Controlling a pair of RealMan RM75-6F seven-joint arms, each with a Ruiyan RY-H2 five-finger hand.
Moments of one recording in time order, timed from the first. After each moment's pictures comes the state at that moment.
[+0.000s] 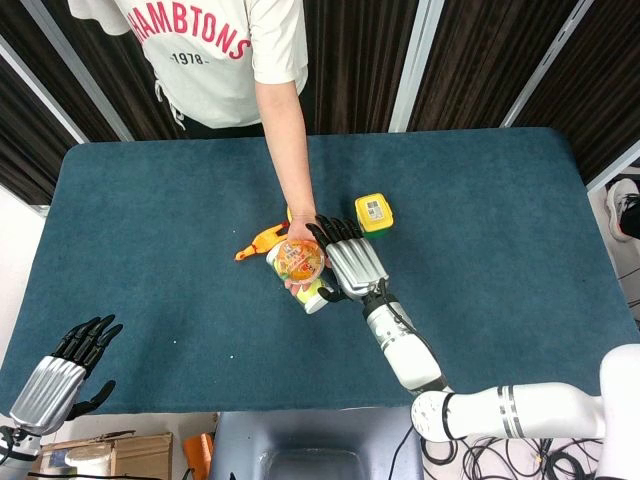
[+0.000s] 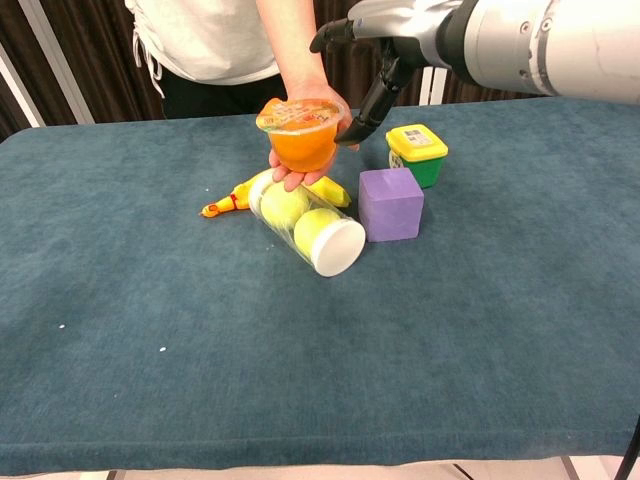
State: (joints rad) left arm -0.14 -1.10 0.10 -1.53 1.79 1.53 -0.07; right arm 1.01 -1.45 0.39 -1.94 -0.49 1.15 -0.81
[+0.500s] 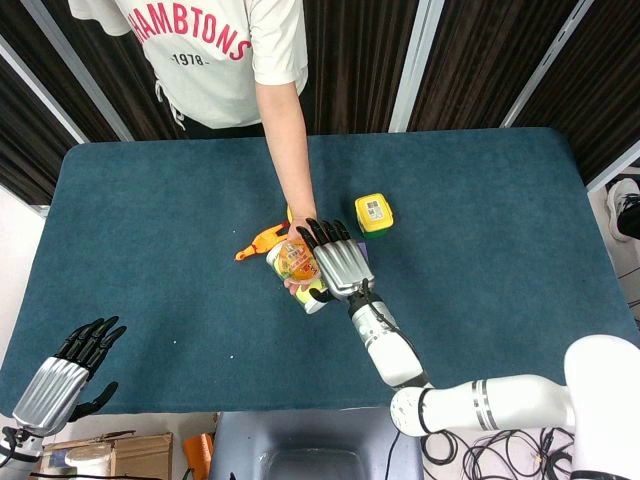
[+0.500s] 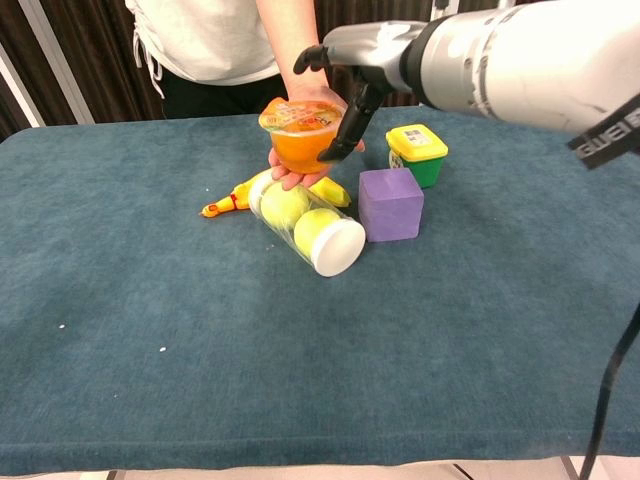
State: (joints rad) left arm -0.14 -1.10 0.11 -1.53 1.80 1.53 -0.07; right arm 1.10 -1.53 0.36 -1.84 -0.44 1.18 -0.83
